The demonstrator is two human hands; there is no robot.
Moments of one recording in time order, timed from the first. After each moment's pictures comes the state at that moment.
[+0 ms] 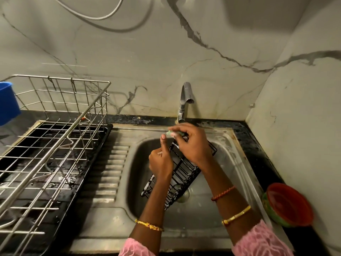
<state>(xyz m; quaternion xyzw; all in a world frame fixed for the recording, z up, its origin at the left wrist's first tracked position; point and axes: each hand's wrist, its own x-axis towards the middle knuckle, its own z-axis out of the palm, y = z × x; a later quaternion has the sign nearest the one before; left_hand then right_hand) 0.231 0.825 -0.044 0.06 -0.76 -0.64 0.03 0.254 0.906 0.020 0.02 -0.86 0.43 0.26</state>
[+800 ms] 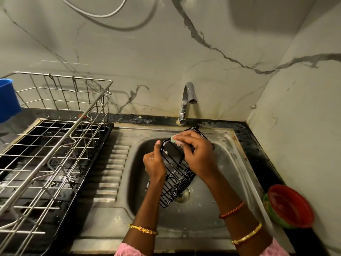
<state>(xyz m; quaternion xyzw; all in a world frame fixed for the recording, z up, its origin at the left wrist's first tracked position) 0.220 0.806 -0.065 0.06 -0.65 -0.75 0.07 0.276 0.902 0.008 0.04 -0.86 0.41 0.30</state>
